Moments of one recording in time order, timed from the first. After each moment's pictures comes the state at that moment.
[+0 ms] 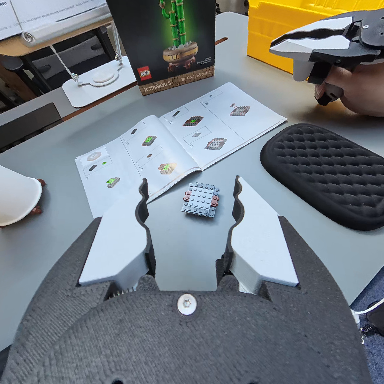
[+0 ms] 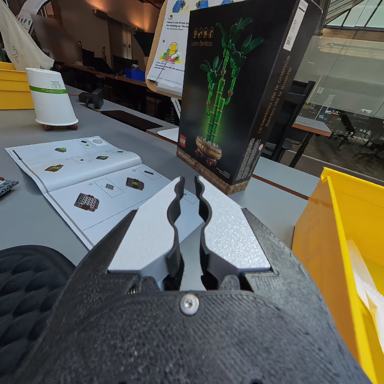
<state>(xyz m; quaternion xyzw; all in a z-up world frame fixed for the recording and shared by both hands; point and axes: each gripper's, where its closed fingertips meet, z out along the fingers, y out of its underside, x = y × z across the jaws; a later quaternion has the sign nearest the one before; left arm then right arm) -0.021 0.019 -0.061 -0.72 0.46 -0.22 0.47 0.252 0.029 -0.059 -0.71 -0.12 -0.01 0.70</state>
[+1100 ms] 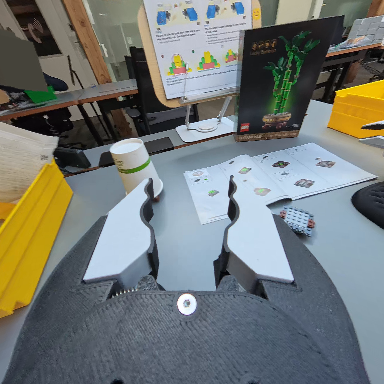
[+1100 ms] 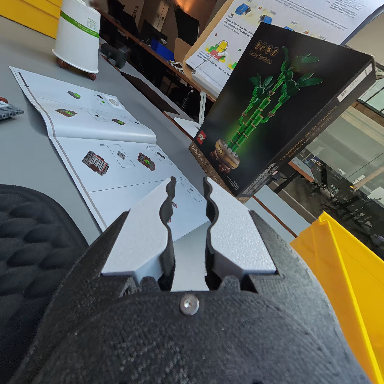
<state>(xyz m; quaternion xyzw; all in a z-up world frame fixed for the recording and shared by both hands) -0.158 0.096 0.001 -0.69 0.30 -0.19 0.63 0.219 0.023 -0.075 -0.68 -0.27 -0.11 0.67</state>
